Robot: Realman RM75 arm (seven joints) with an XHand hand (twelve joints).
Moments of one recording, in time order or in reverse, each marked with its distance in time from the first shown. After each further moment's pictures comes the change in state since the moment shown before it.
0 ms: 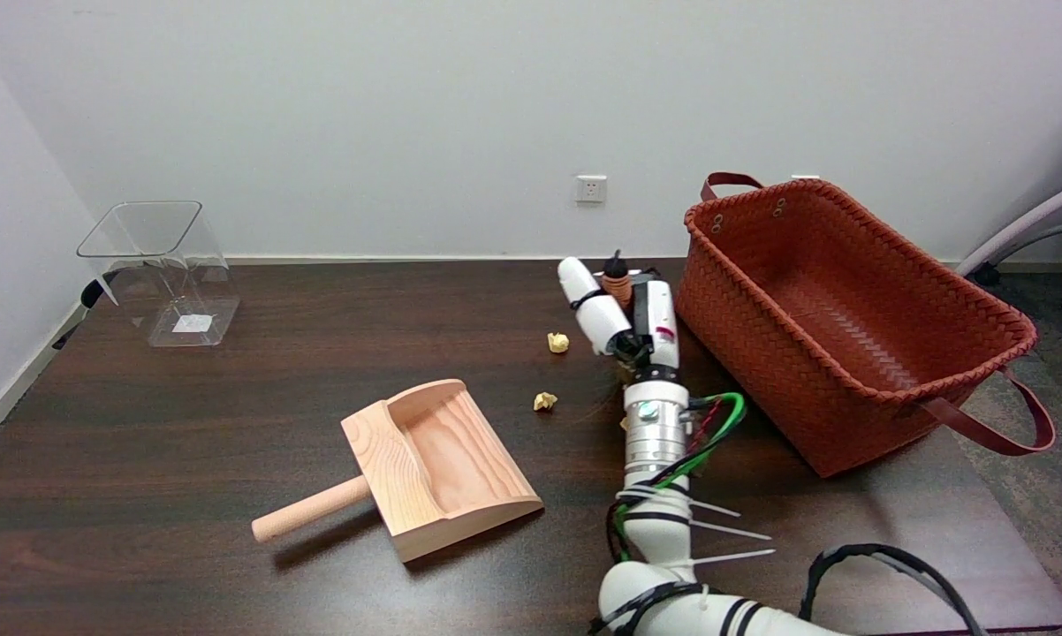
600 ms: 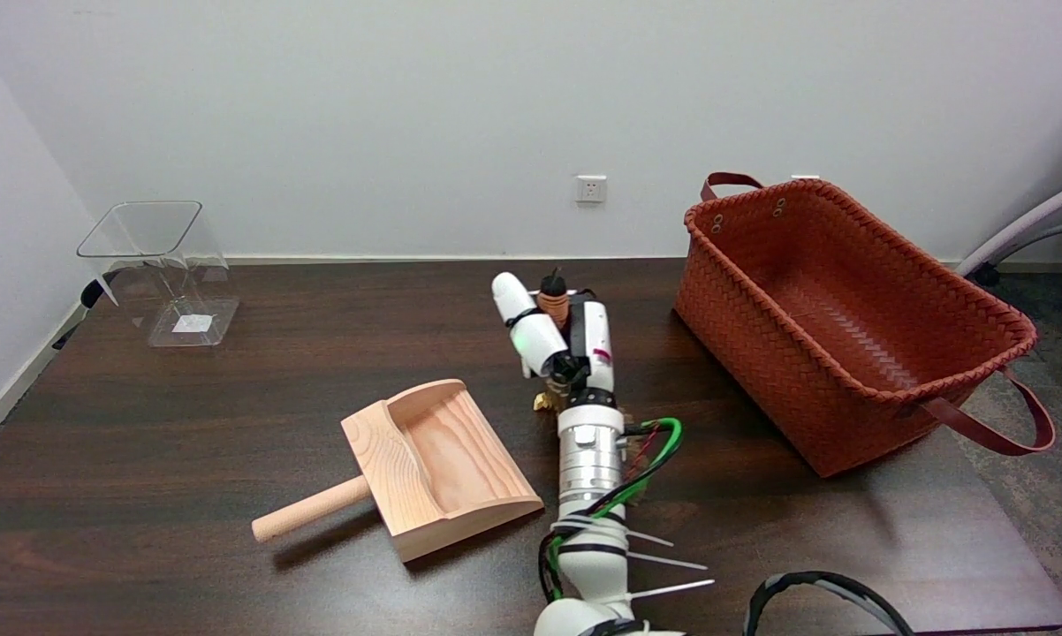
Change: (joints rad) arm -0.007 -0.159 -0.047 -0.016 -0.011 -0.005 0.036
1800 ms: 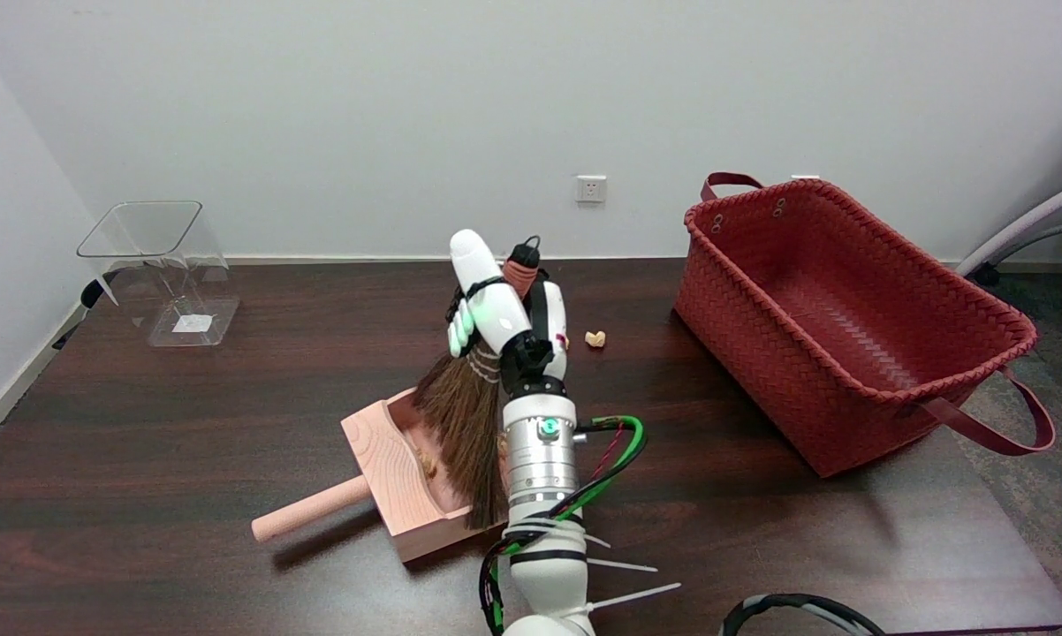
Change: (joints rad) arm -0.061 -0.060 -0.046 0.258 -0.002 -0.109 0.158
